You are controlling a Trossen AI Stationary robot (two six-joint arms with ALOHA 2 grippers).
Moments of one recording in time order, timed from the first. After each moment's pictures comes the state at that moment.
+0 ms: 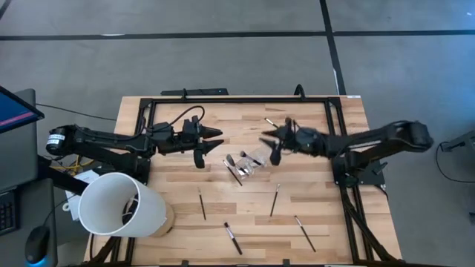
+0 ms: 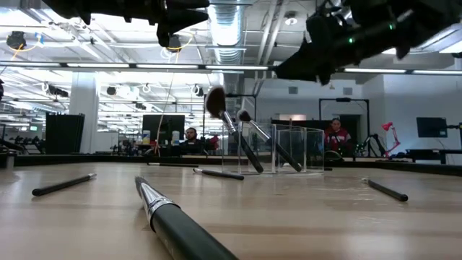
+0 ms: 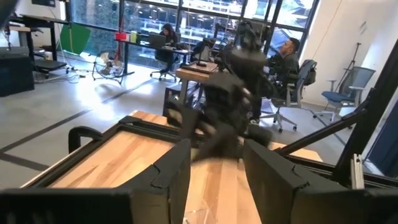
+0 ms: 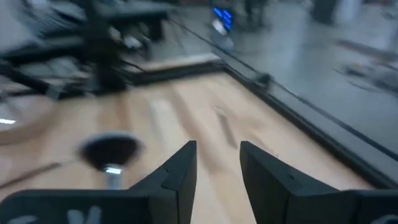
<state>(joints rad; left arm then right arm) 0.01 1.10 0.61 0.53 -0.13 -0.13 -0.08 1.21 0.53 0.41 0.28 0.04</state>
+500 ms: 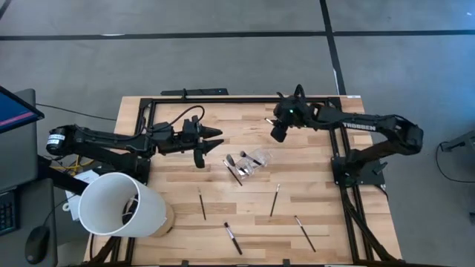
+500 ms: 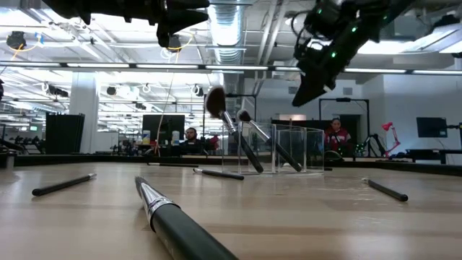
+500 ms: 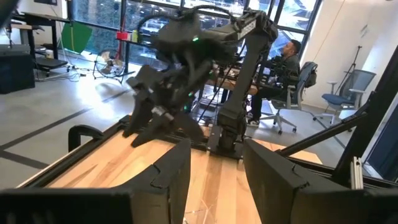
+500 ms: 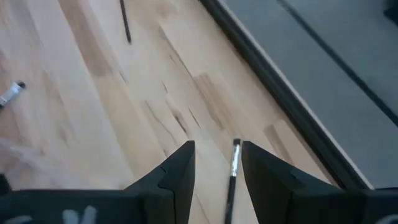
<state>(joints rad) 0.01 1.10 0.61 0.53 -0.13 -0.14 -0.44 1.33 0.88 -0.34 0.13 -0.10</state>
